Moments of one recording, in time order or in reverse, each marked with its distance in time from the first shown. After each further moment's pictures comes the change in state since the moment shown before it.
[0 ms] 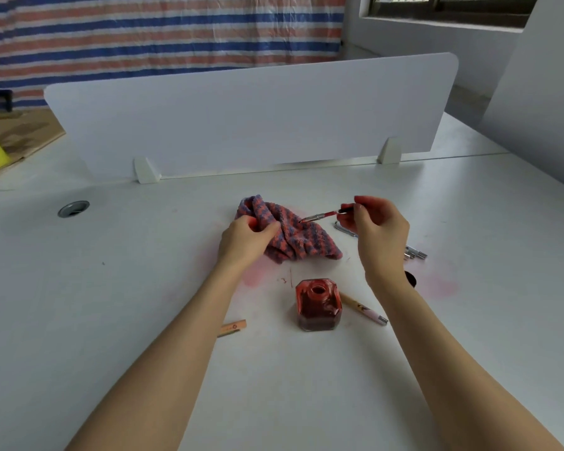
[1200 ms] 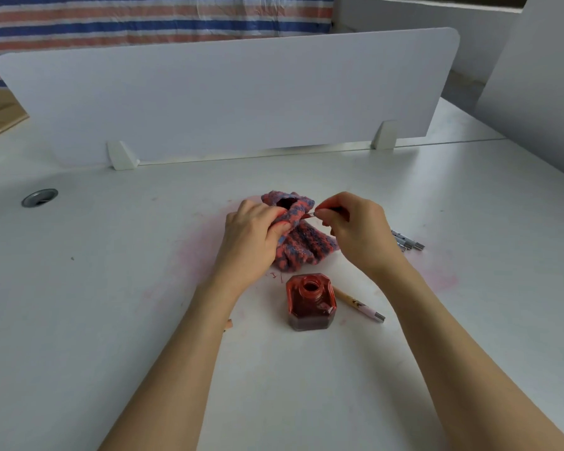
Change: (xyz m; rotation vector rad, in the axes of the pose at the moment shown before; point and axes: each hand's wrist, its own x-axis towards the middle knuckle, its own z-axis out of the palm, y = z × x) left_hand -0.021 0.004 0.013 0.242 0.081 0.687; right_hand 0.007 -0.003 -0.001 -0.672 -0.424 -0.220
